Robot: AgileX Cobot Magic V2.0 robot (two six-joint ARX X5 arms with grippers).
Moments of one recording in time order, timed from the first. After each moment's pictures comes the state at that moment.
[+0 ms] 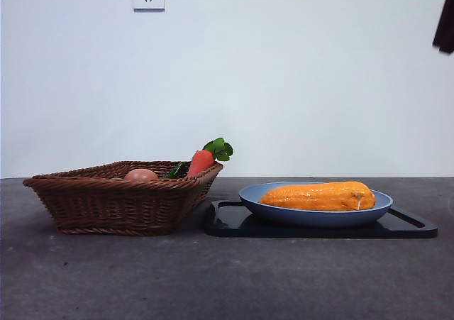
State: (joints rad) left arm -0.67 1.56 1.70 -0.99 0.44 0.14; right arm 0.26 1.00 1.01 -1.02 -0.42 0.05
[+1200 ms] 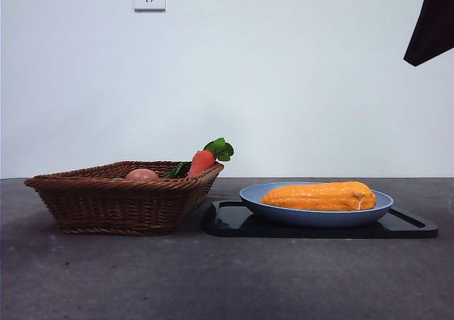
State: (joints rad) left arm -0.61 1.53 1.70 -0.78 0.39 0.17; right arm 0.28 1.00 0.95 -0.83 -0.42 0.06
